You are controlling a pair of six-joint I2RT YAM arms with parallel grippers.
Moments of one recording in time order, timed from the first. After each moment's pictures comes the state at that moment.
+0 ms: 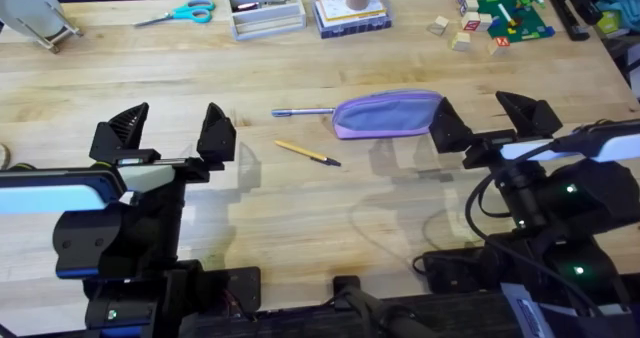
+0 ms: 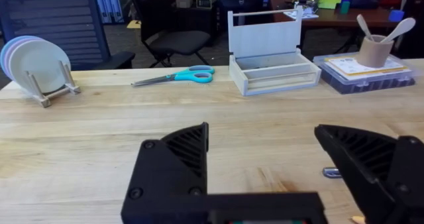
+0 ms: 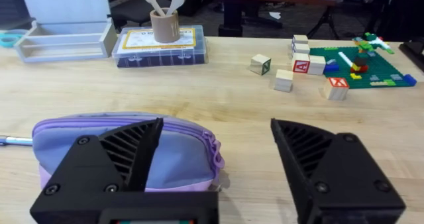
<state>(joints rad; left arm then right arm) 0.00 0.00 0.01 -0.02 0.01 -0.01 0.00 0.00 0.01 -0.10 -0.02 0.00</state>
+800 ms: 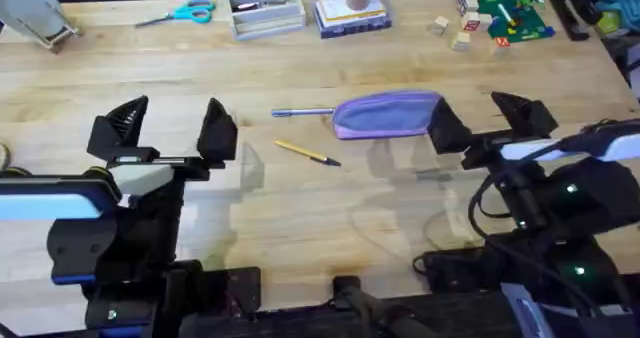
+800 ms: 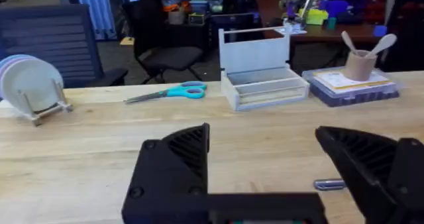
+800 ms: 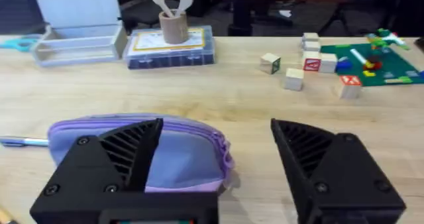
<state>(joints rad) 0.00 0.00 0.01 0.03 0.05 -0.01 0.00 0.00 0.01 -0.10 -0.06 0.05</state>
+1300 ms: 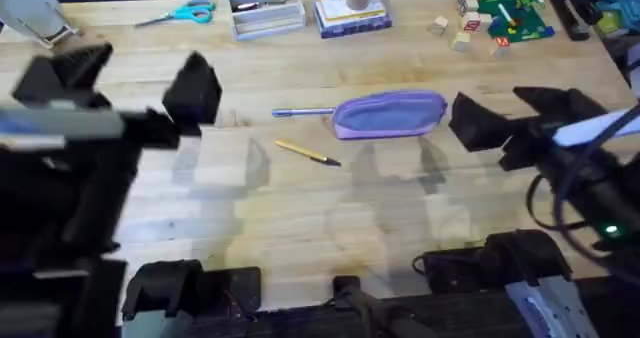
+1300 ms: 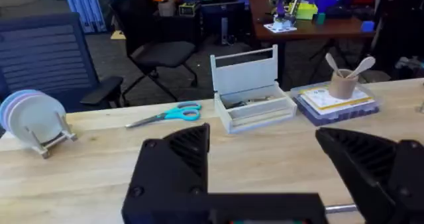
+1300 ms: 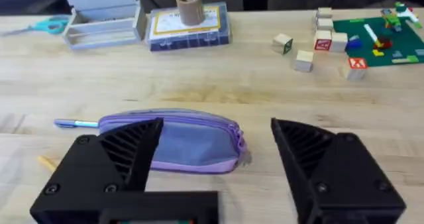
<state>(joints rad) 0.00 0.35 0.44 -0.13 0.09 0.03 0.00 0.19 0.45 -0.53 -0.10 0.07</state>
